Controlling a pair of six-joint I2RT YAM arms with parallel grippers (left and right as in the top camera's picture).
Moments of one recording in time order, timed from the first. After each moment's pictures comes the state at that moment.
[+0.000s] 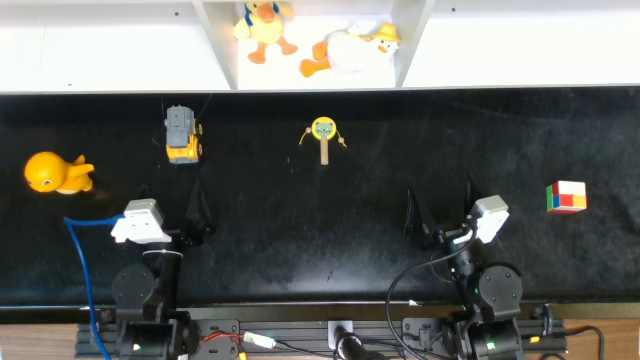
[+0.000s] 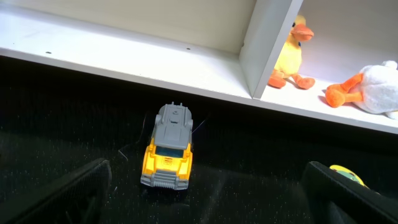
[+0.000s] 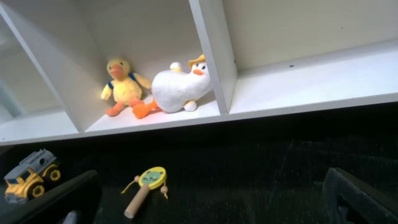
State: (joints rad) left arm -0.02 0.01 0.01 -0.08 -0.03 -0.23; right arm 0.18 0.01 0.02 -0.01 -0.11 0.30
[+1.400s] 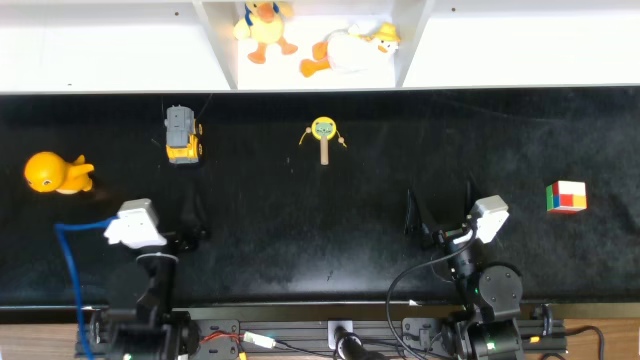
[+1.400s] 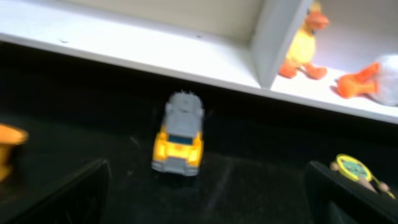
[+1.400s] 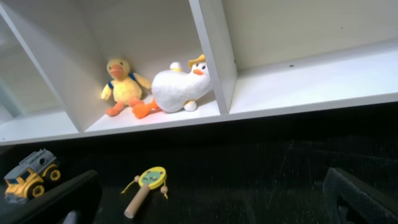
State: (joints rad) left arm -0.02 0.02 0.15 -0.31 -0.09 -0.23; right arm 0.18 0.01 0.02 -0.01 -0.11 0.30
